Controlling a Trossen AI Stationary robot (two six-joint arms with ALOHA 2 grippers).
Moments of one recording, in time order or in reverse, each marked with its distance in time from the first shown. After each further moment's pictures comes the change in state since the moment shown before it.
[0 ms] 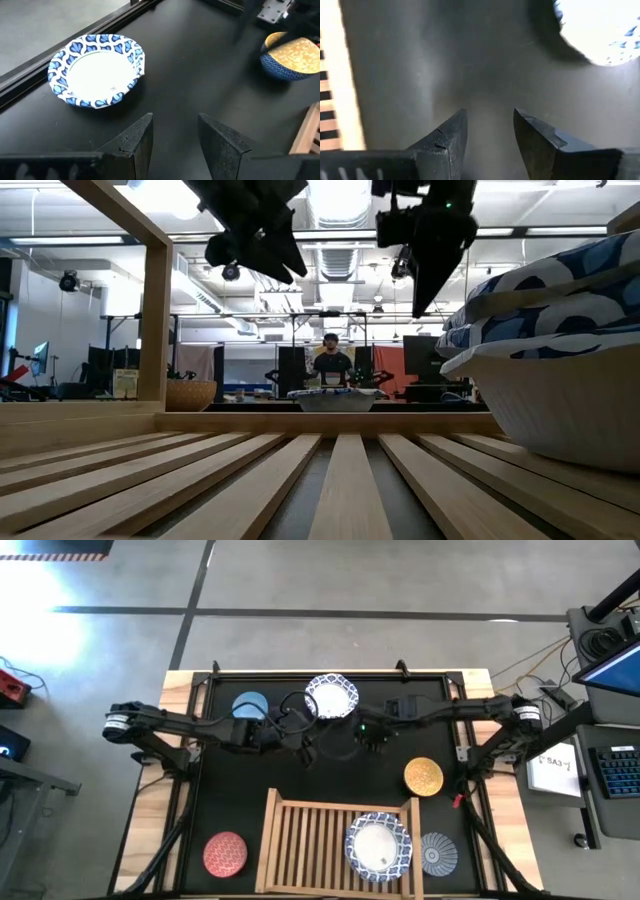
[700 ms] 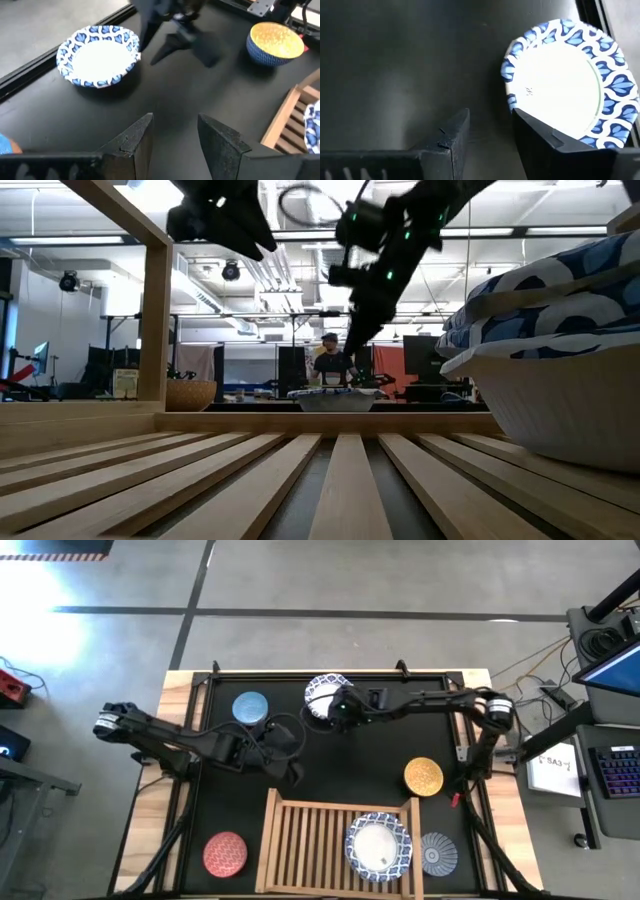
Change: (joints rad) left arm -0.182 -0.078 0.000 -0.178 -0.130 -0.162; right arm -0.173 0.206 -0.048 0.532 -0.002 -0.260
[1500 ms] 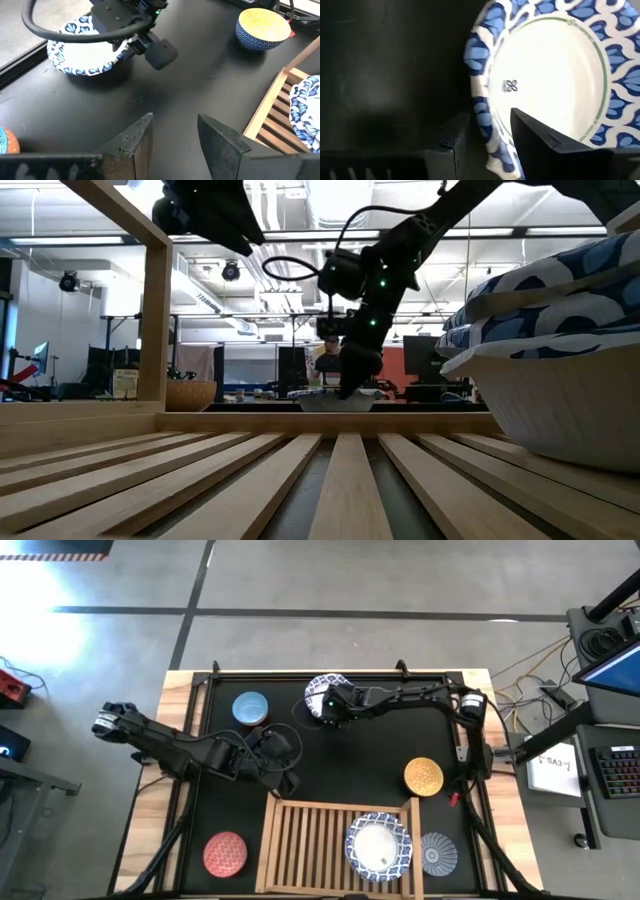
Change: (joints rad) left arm -0.070 -0.011 0.000 -0.052 -0.002 -0.047; right arm -0.066 0.205 0.076 0.040 0.081 -0.099
